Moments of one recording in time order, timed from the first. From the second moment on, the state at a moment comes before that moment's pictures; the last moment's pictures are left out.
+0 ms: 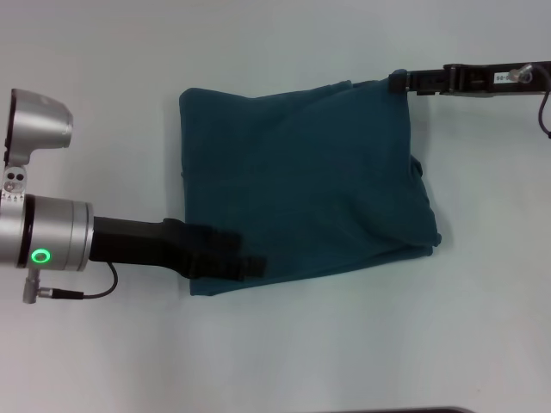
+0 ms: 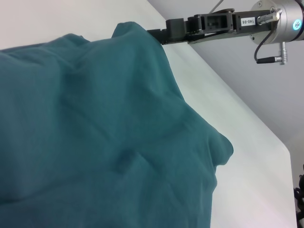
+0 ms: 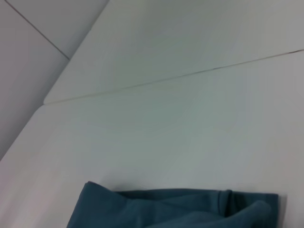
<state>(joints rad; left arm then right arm) -0.52 -2.14 -2.28 -0.63 -0.96 1.56 -1.80 0.64 2.00 2.42 0.61 -2.14 1.27 -1.01</state>
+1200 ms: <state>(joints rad) -0.53 -2.14 -2.25 -0.63 -0.95 1.56 -1.80 0.69 2.05 2.42 0.57 -2.13 1.12 -1.09</state>
